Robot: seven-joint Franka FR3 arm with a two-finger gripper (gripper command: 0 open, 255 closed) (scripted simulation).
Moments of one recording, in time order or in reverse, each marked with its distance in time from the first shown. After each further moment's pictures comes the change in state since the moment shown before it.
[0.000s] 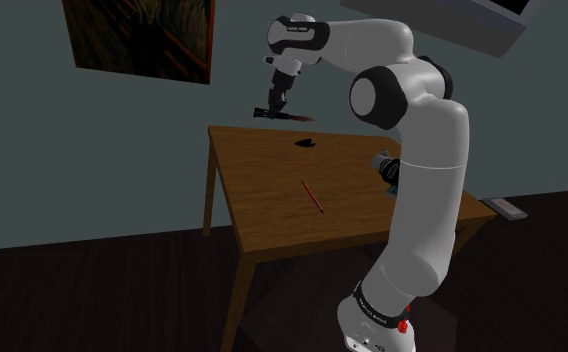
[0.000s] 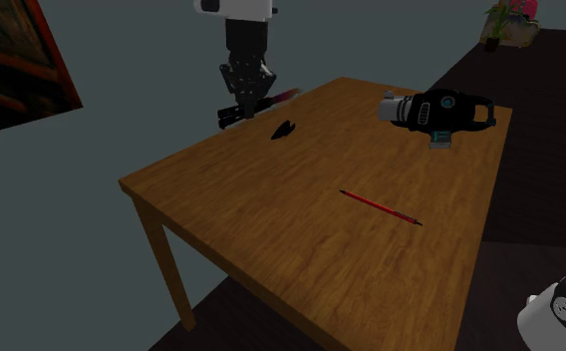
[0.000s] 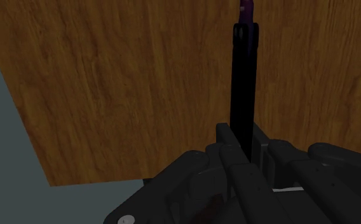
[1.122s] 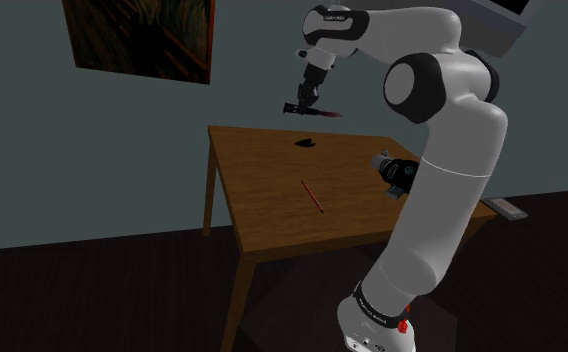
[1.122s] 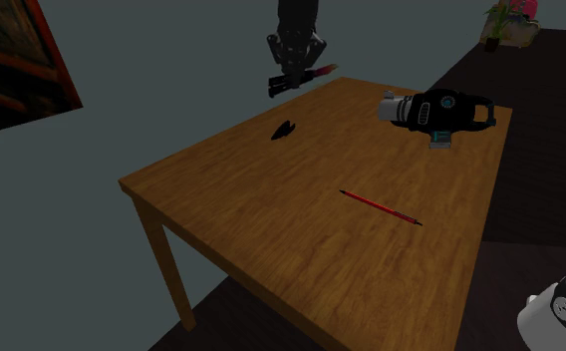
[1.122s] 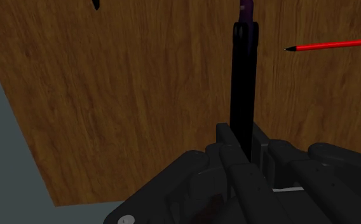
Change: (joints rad) arm -0.041 -0.195 -0.063 -0.145 -0.078 -0.049 -0.103
